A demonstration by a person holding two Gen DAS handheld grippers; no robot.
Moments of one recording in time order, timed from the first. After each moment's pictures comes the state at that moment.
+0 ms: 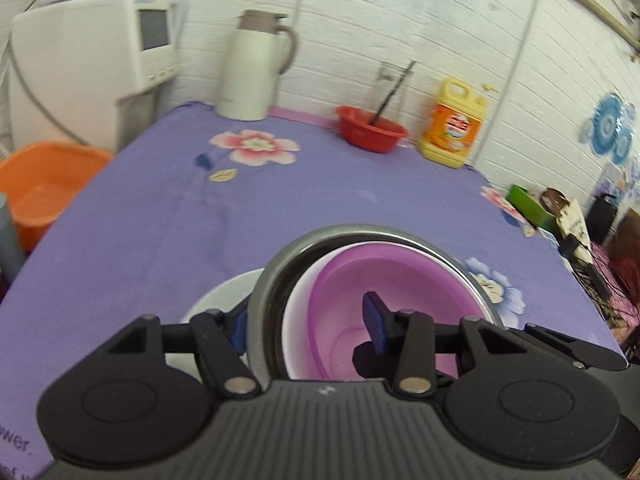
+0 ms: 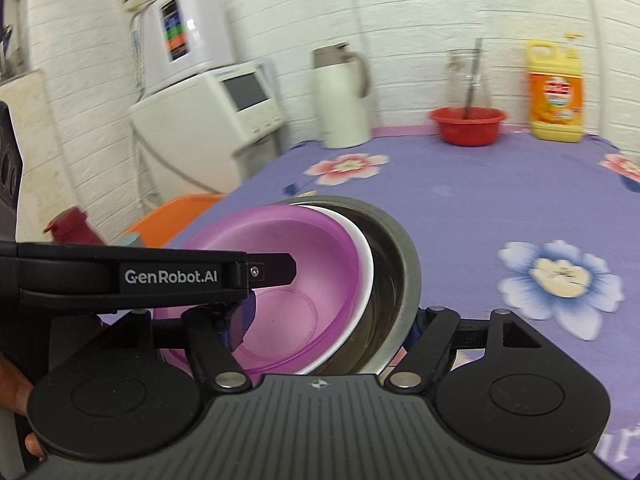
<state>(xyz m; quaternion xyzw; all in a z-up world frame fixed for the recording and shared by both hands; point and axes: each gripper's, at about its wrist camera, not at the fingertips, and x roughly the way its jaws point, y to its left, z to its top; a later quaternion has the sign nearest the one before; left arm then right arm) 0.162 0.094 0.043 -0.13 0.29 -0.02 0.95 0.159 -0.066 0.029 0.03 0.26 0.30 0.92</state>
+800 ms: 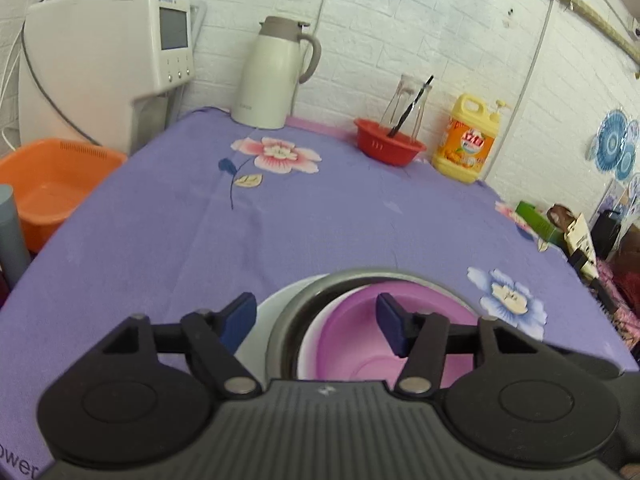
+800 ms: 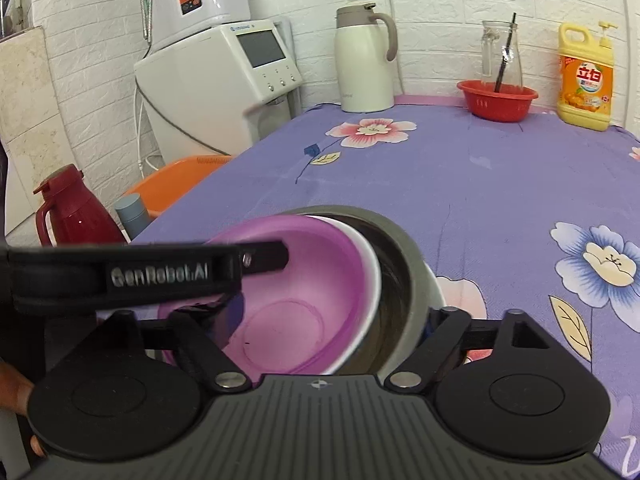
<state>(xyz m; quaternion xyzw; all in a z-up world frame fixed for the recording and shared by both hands) 0.166 0.123 0.026 -0.14 0.26 -0.02 0.95 0.167 -0.028 0.009 -0.01 0.30 0.29 0.91</state>
